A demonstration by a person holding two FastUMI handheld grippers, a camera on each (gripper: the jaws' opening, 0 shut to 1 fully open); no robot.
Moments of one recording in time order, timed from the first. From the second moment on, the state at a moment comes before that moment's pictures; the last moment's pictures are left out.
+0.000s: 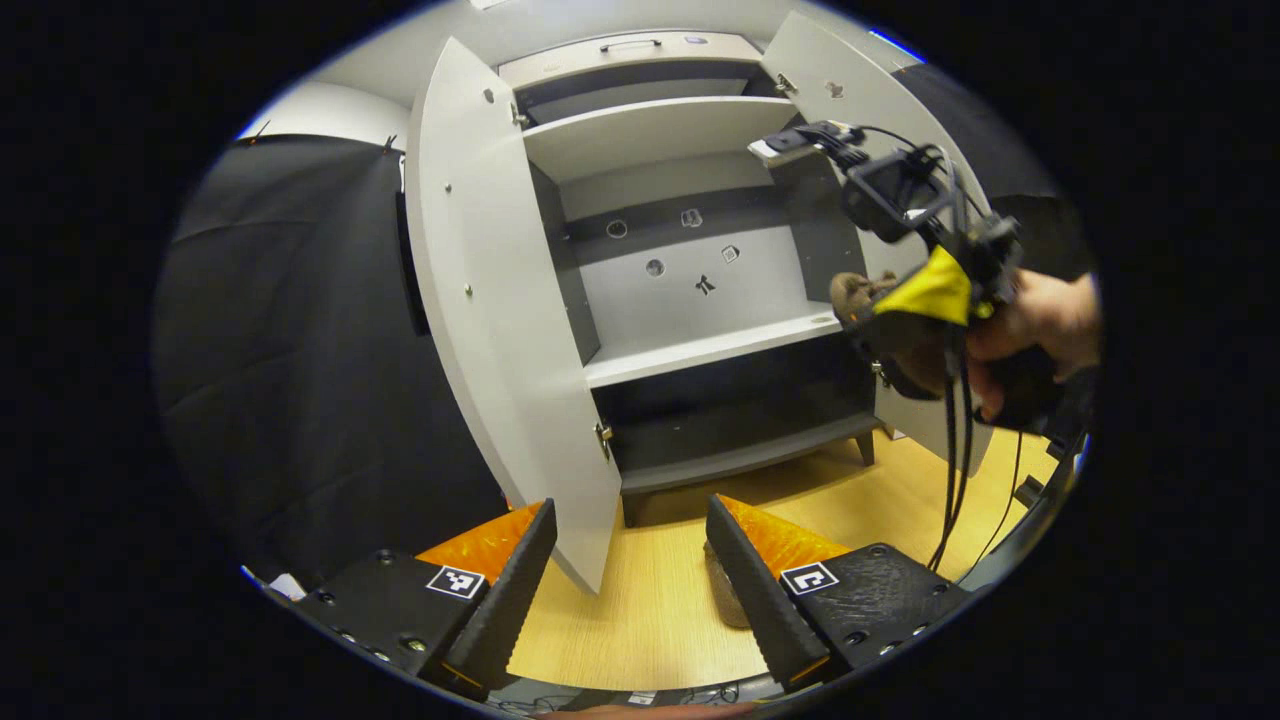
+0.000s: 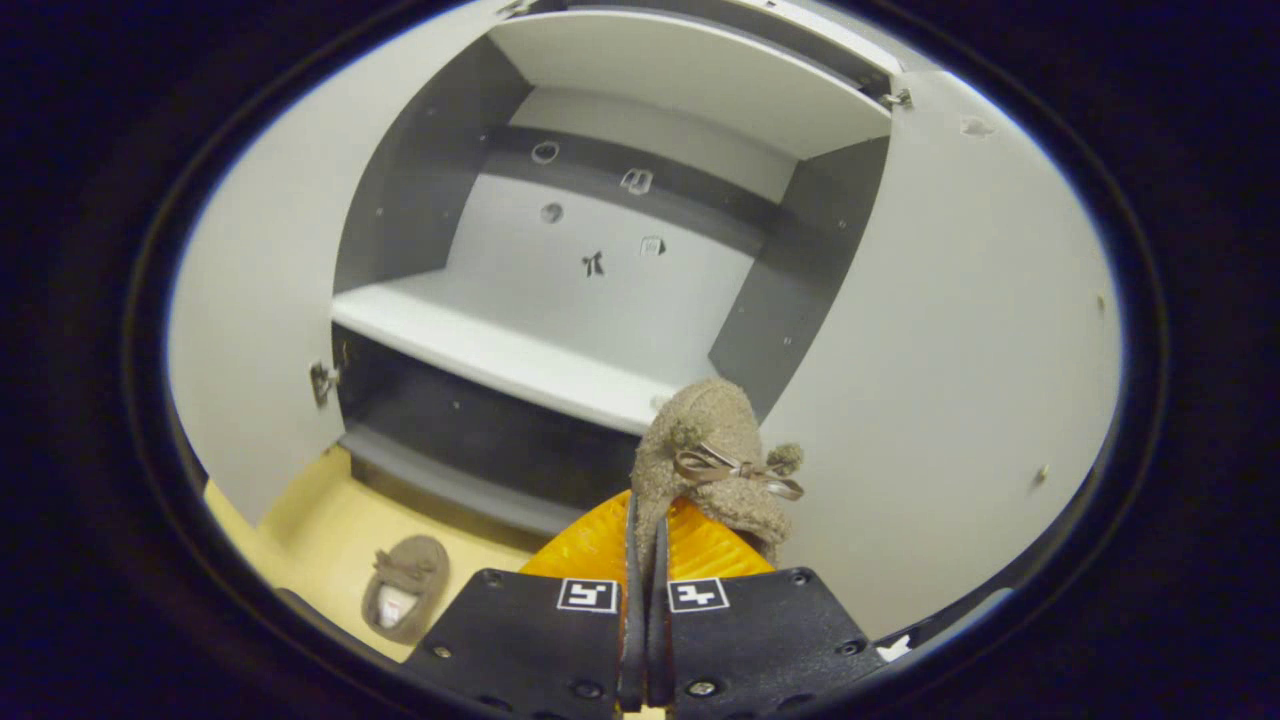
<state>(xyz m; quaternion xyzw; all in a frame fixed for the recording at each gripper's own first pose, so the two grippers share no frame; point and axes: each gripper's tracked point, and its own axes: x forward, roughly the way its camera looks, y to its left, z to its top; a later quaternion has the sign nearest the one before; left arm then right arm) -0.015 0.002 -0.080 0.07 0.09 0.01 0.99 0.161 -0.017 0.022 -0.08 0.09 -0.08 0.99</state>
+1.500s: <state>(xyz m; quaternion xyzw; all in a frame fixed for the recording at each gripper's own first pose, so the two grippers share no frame) 0.003 0.022 -0.043 -0.01 0.09 0.05 0.99 0.143 -0.008 0.191 0.04 -0.08 0.02 1.00</state>
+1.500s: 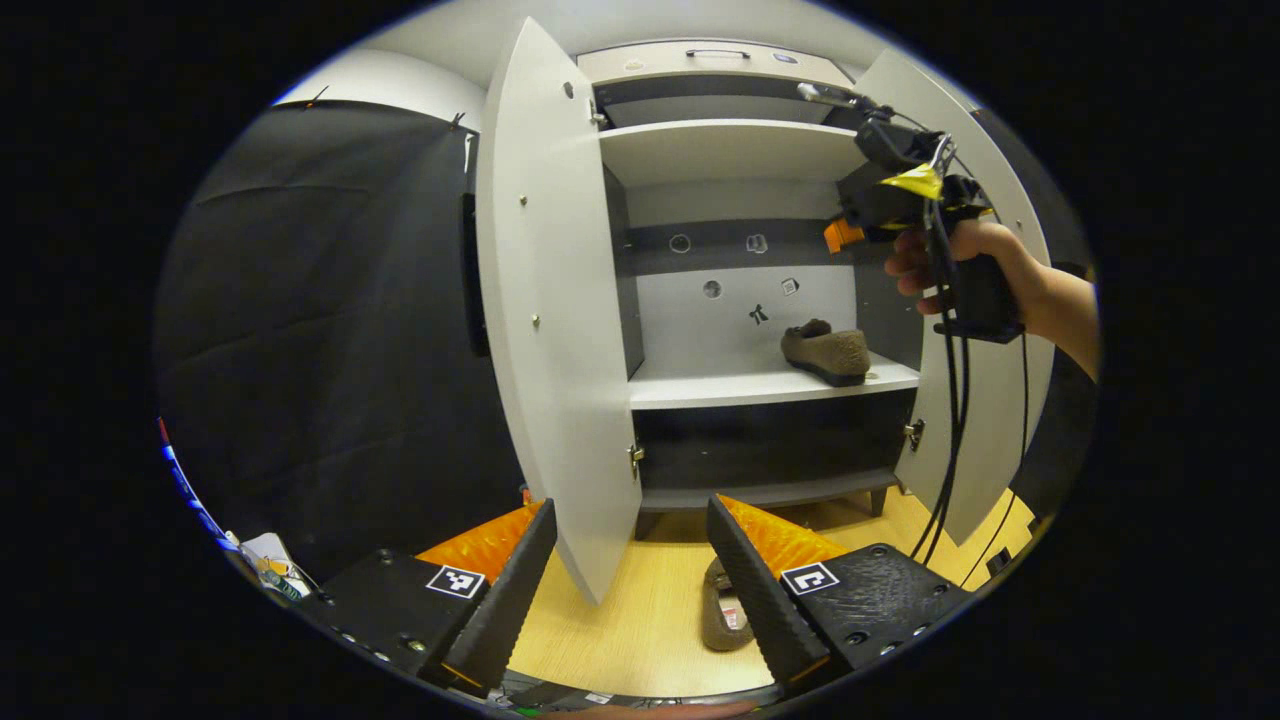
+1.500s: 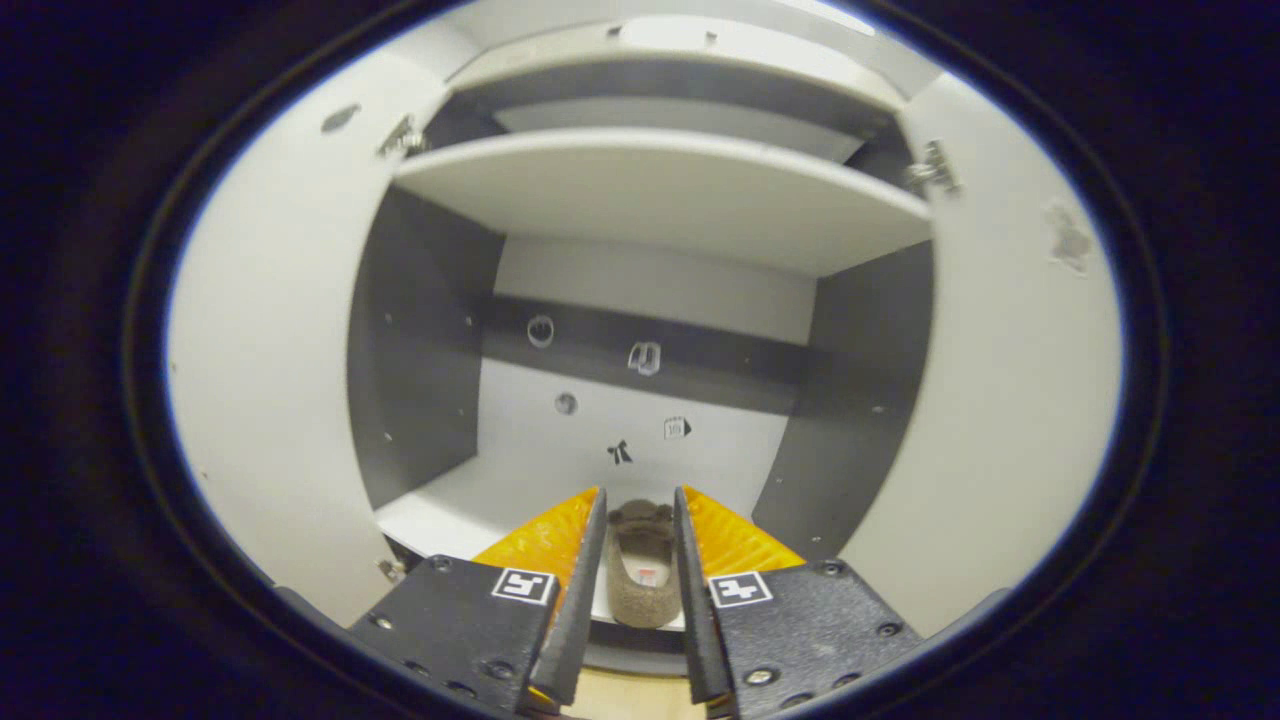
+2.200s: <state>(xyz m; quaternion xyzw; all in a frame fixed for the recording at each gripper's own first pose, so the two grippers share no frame) -0.003 -0.029 -0.023 0.02 0.04 -0.07 1.00 -0.047 -0.036 0.041 0.09 -0.05 -0.04 0.99</state>
